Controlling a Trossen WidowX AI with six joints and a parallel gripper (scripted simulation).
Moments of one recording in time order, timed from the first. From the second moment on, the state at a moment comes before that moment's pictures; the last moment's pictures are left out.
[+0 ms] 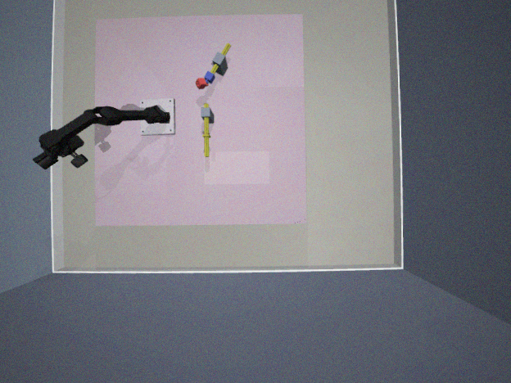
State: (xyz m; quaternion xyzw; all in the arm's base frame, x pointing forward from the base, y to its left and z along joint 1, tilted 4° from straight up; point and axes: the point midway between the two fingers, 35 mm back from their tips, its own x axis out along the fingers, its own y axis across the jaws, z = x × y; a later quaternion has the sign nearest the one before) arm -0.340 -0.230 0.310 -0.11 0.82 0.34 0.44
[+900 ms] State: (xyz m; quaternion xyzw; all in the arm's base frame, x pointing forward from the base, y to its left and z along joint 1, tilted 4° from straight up) arm -0.182 -0.339 0.308 -0.37 0.68 0.55 0.31
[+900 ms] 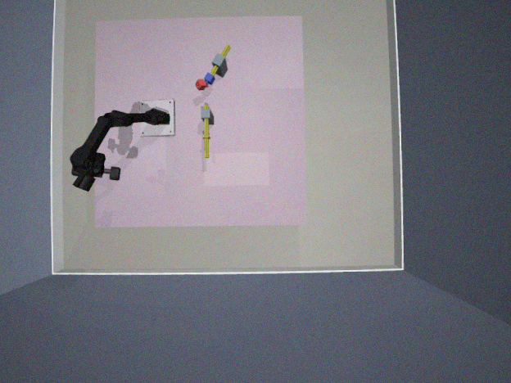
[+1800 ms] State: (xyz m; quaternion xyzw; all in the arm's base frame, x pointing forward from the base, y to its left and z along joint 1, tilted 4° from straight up) arm 0.002 -0.357 0.310 -0.56 0.44 0.70 0.07
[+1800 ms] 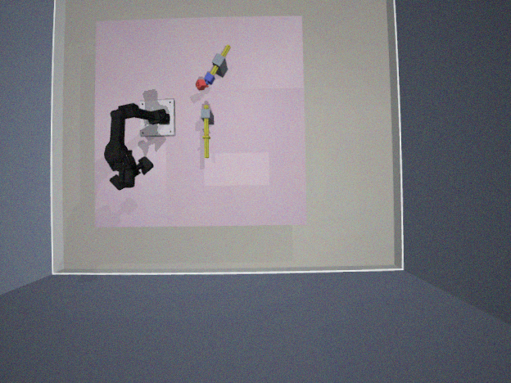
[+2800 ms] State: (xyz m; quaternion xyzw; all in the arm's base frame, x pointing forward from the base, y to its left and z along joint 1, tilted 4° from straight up) arm 0.178 -0.273 0.296 -0.63 0.08 0.73 -0.26
